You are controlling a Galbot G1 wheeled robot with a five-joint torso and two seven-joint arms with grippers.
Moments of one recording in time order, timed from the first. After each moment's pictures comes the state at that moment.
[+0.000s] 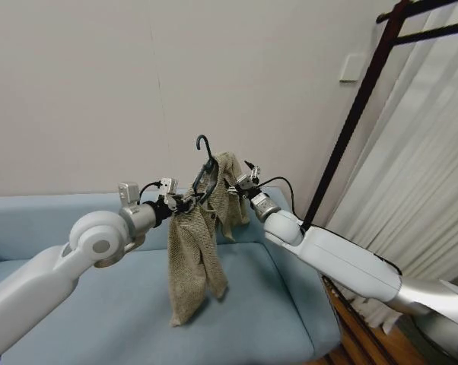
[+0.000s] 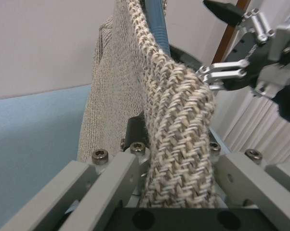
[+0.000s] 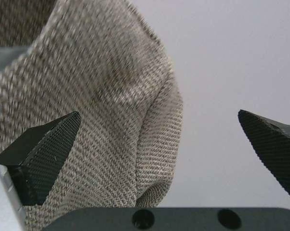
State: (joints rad) left arm 0.36 -0.54 0.00 -2.16 -1.55 0.49 -0.31; right arm -0.04 0.80 -0.55 1.81 0.56 -0.21 0.44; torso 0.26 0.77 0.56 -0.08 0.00
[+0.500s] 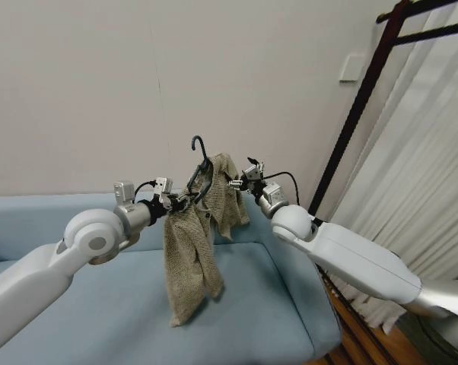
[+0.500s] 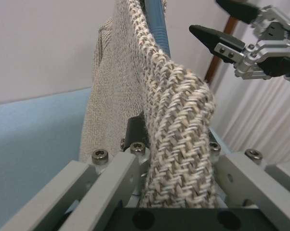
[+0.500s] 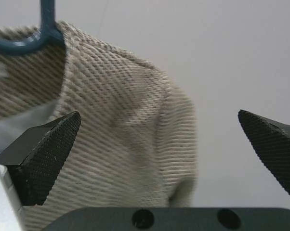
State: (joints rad) left arm 0.39 -0.48 -0.03 -2.13 -1.54 0.46 -0.19; right arm -0.01 0.75 -0.48 1.91 0.91 -0.21 0.38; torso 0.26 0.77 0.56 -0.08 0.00
